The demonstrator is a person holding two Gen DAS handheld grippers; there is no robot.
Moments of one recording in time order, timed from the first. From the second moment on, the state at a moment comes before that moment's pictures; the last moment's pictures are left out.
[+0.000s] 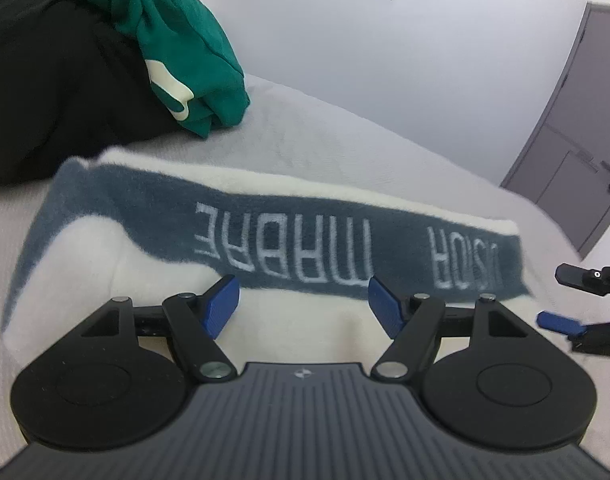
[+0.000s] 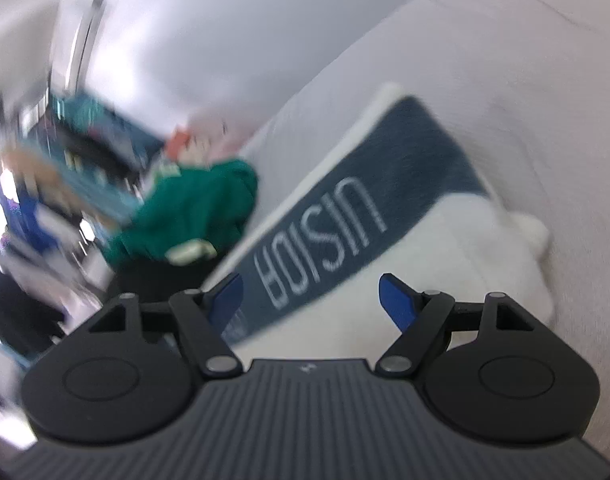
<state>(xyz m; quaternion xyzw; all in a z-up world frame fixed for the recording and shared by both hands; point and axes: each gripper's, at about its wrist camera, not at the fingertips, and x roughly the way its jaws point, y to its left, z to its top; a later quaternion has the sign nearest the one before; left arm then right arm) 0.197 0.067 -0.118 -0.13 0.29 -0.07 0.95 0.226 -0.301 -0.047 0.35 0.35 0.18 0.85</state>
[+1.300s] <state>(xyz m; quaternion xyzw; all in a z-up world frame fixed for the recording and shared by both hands) 0.161 0.067 -0.116 -0.13 0.29 -0.05 0.95 0.224 -0.248 -0.052 0.15 0.33 0.11 0.93</state>
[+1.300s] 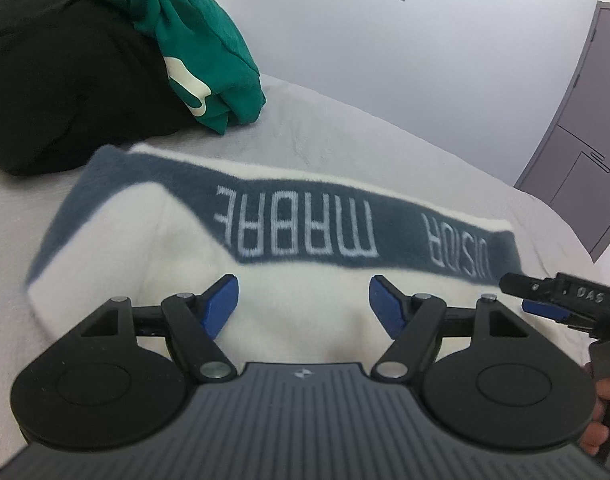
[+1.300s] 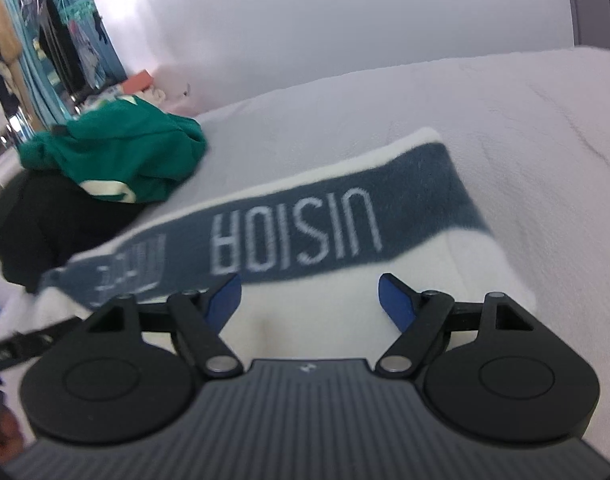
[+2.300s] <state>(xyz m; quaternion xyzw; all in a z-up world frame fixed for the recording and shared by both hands) 0.135 0.114 -0.171 -0.41 0.36 -0.04 0.84 0.230 -0.270 -0.139 0.53 0.39 0.10 0.75</state>
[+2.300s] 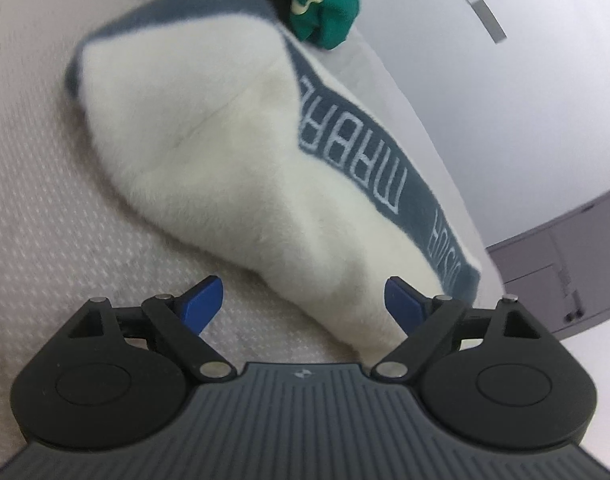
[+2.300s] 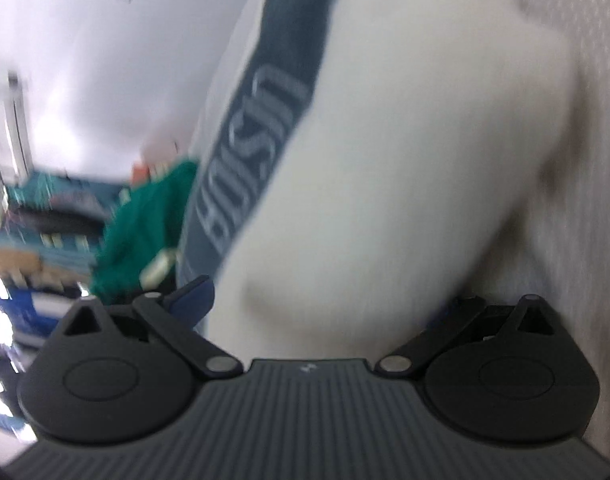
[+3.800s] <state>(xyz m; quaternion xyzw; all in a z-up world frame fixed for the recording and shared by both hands) 0.173 0.148 -0.217 -0.64 0.26 -0.03 0.72 0.239 -0.303 -0.125 0.57 0.25 0.11 0.78</state>
